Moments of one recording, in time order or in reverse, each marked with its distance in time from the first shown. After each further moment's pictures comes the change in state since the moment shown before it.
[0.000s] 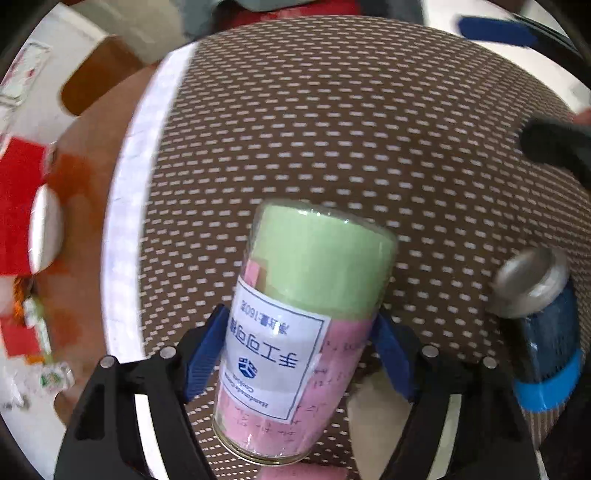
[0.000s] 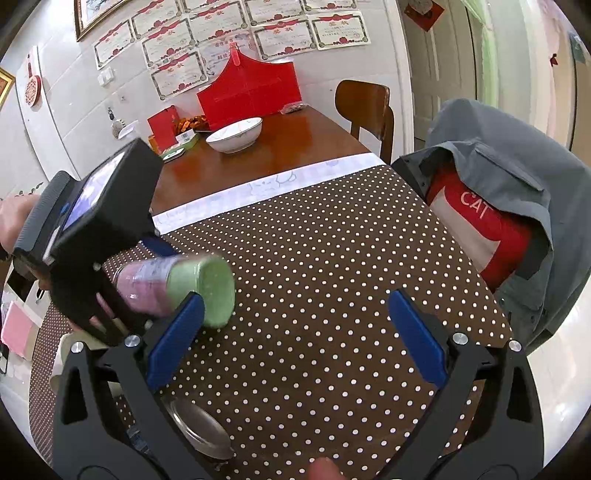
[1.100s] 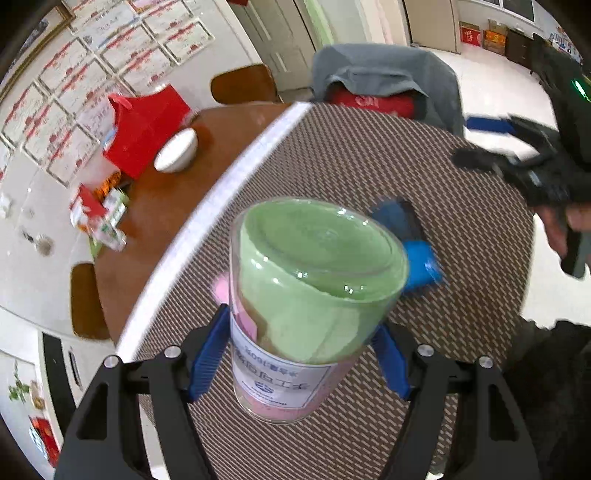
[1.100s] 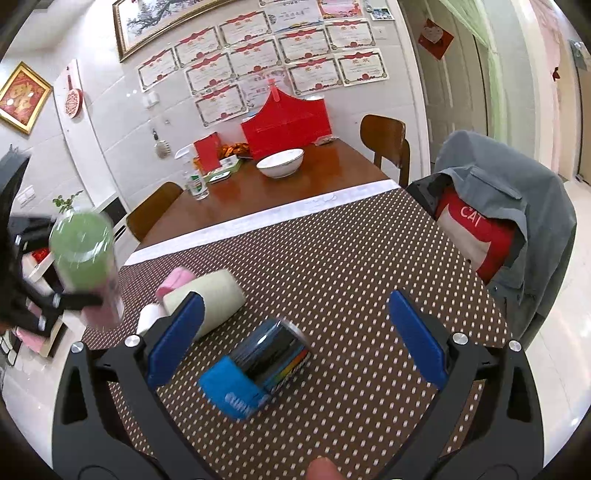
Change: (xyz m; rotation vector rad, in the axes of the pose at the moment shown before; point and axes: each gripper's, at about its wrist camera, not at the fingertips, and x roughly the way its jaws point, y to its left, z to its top) left arm -0.198 -0.147 -0.179 -0.433 -0.242 0.193; right arm -0.145 0.047 -0.055 -0.029 -0.107 0.106
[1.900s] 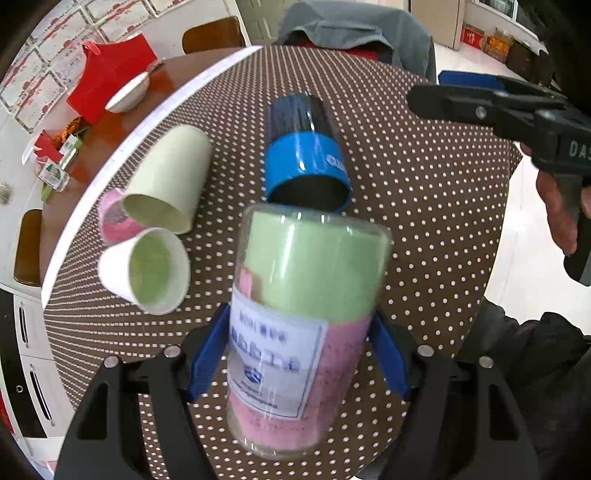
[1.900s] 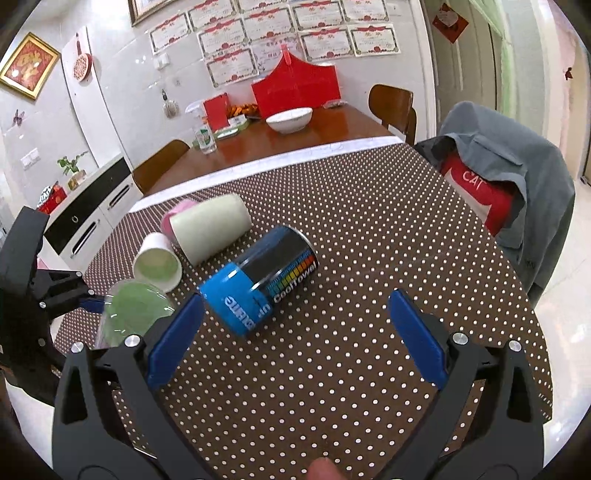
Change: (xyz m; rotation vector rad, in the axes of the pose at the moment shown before) left arm 0.066 -0.088 -0.056 -0.091 0.098 -0.141; right arm -0.002 0.006 -0.062 -0.051 0.122 -0.006
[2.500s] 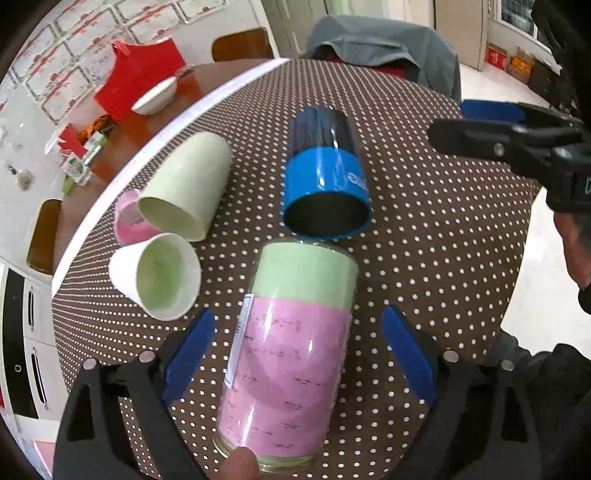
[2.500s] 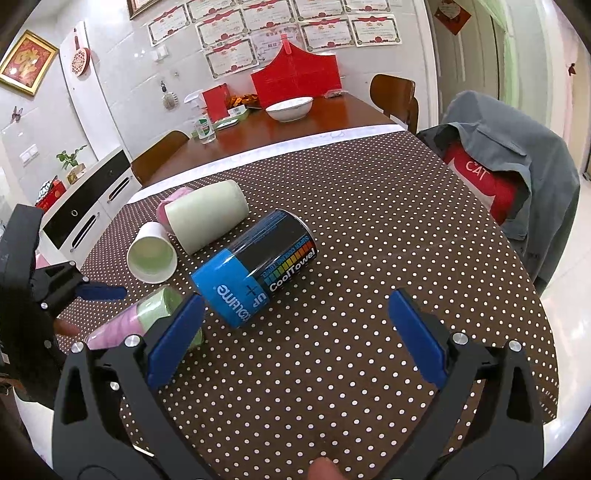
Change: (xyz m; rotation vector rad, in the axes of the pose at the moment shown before) left arm -0.001 -0.003 0.000 -0.086 -0.086 0.092; right arm 0.007 -0.002 -0.003 -0.001 0.022 0.006
